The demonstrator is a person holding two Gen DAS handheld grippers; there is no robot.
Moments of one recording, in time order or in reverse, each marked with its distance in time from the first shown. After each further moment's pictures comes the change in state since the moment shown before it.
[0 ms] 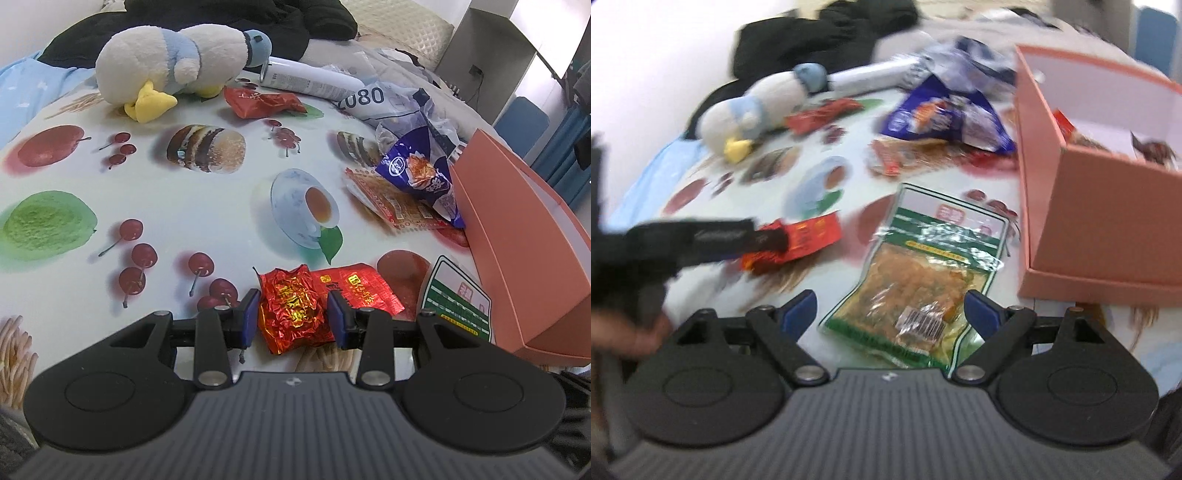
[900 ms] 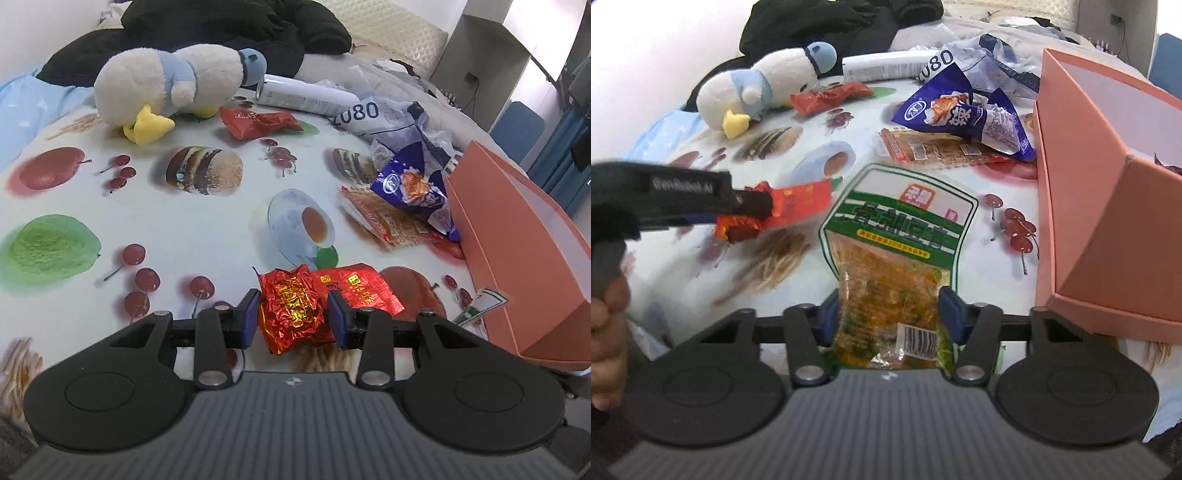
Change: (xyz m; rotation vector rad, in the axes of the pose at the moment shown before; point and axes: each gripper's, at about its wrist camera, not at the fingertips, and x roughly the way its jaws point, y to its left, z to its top) left arm -0.011 -0.006 0.007 0.021 -0.040 0.002; right arm 0.021 0.010 -0.002 -0.138 0.009 -0.010
